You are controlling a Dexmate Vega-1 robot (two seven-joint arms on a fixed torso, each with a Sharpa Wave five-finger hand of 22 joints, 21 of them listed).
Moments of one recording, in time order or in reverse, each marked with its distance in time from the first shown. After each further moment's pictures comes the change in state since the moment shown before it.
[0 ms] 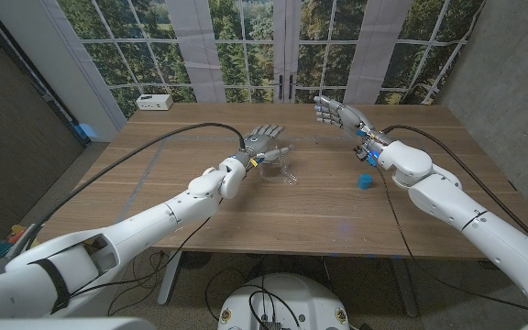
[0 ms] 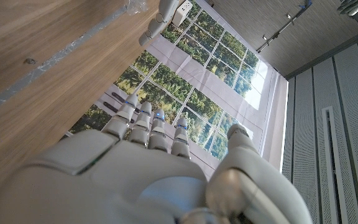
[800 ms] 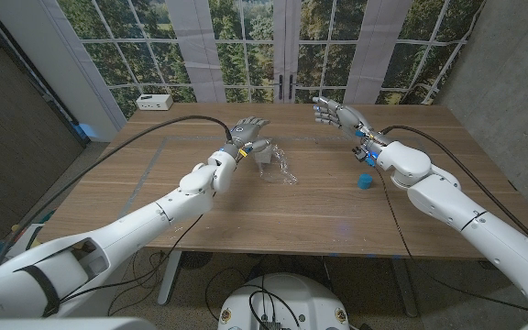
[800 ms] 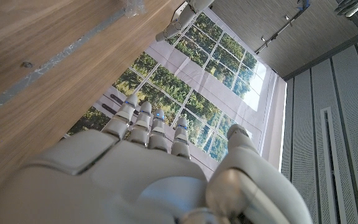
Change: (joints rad) left arm 0.051 0.038 -0.091 -0.092 0.028 0.143 -0.015; left_hand 0.450 0.067 0.303 -0.313 -0.070 0.317 0.067 0.025 0.007 0.245 -0.006 0.021 0.005 0.181 -0.052 -0.018 -0.005 0.164 -0.065 0.064 -0.005; right arm 0.000 0.002 -0.005 -0.005 -0.002 0.000 -0.001; right_hand 0.000 0.000 0.000 0.000 0.000 0.000 0.000 0.000 0.000 0.000 0.000 -0.006 0.000 0.000 0.000 0.000 0.000 0.000 0.000 0.000 0.000
